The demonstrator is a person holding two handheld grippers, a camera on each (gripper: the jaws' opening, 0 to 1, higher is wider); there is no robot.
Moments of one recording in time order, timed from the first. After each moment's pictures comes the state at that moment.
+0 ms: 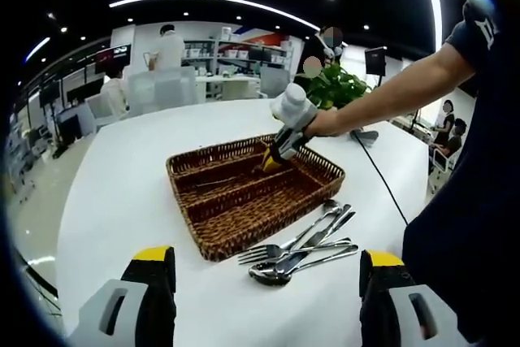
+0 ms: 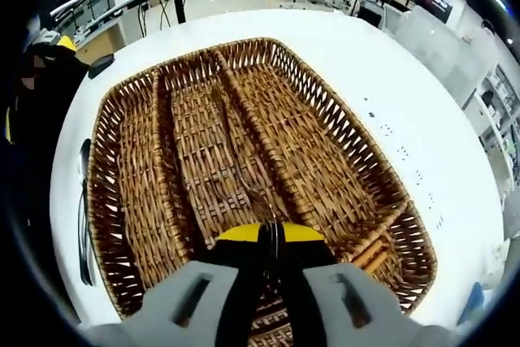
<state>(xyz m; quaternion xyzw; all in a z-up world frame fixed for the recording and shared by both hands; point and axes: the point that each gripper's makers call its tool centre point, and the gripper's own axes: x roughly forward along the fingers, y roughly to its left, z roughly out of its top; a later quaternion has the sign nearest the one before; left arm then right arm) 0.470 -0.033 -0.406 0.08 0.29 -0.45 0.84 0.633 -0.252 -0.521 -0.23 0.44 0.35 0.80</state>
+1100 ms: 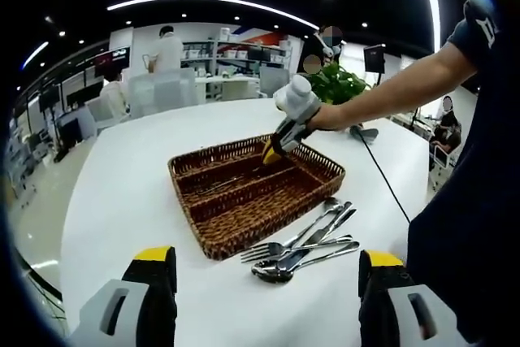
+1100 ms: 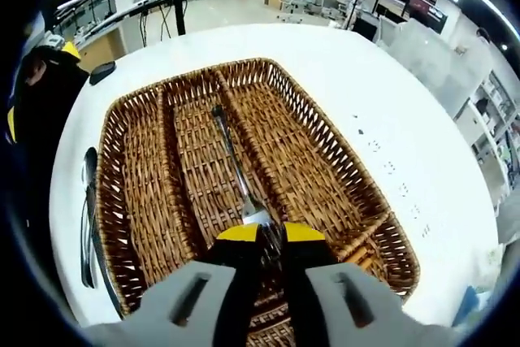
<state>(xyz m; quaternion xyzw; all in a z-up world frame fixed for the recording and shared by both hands) 0.470 -0.031 -0.404 0.09 0.29 -0.45 0.84 0.637 -0.251 -0.488 -0.24 0.39 0.33 0.82</state>
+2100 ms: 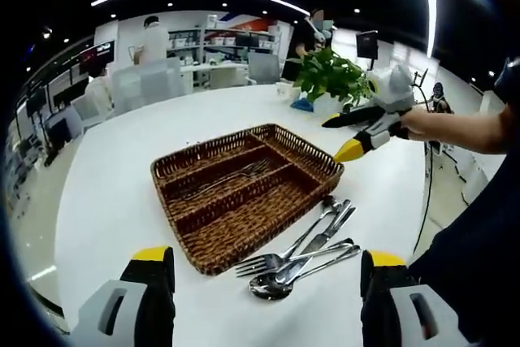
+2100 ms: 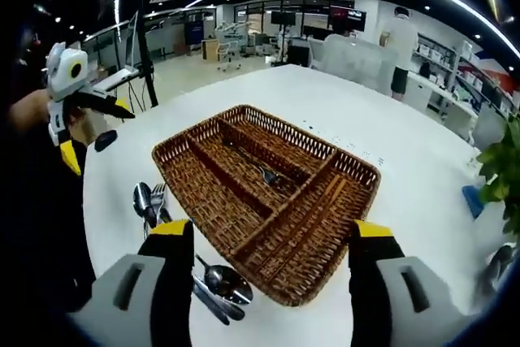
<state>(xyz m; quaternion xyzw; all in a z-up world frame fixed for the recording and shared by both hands) 0.486 -0.062 -0.405 0.12 0.32 -0.47 0.81 0.498 -0.299 -0.418 -0.08 0.32 0.21 0.92</state>
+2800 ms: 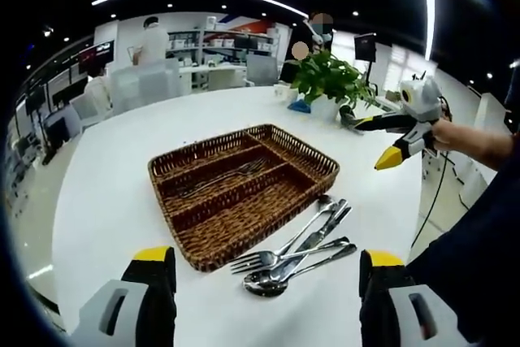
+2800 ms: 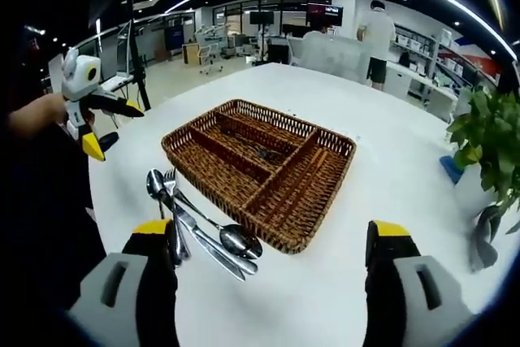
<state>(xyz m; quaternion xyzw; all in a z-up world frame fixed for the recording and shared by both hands) 0.480 -0.056 -0.411 0.11 0.32 -0.48 0.81 0.442 -0.313 -0.407 -0.07 0.33 0.17 0.93</state>
